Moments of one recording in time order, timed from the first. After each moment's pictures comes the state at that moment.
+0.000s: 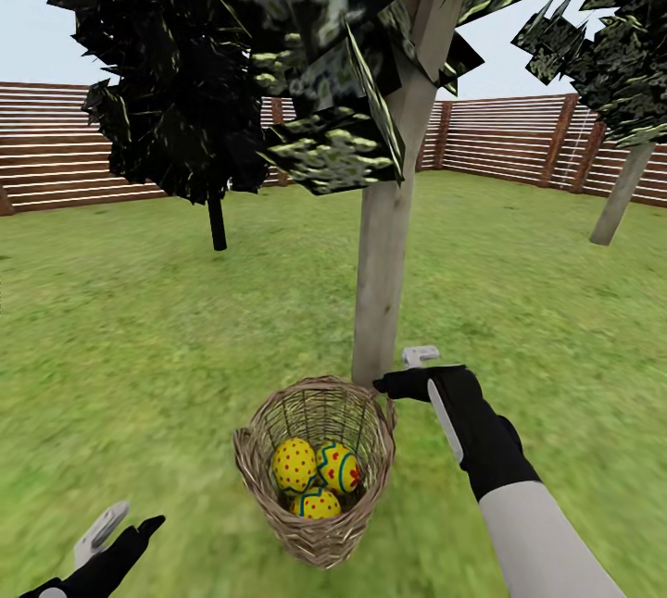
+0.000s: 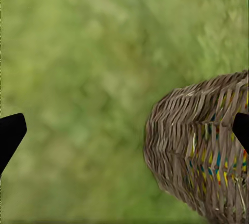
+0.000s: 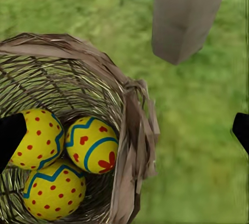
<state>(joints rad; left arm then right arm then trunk) -0.12 0.06 0.52 -1.08 0.57 0.61 -0.10 -0.68 0.07 0.08 -1.10 0.06 0.86 0.20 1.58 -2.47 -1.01</state>
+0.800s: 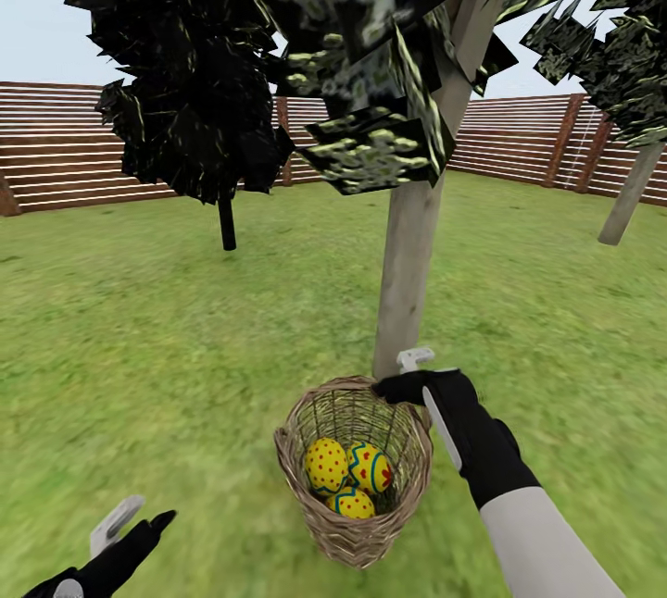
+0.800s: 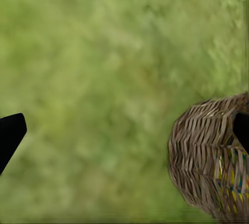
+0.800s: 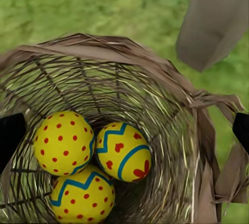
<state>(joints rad) -0.13 0.07 0.44 -1.08 0.55 0.58 -0.10 -0.66 0.06 0.15 -1.12 0.05 0.85 0.18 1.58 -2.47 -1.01</state>
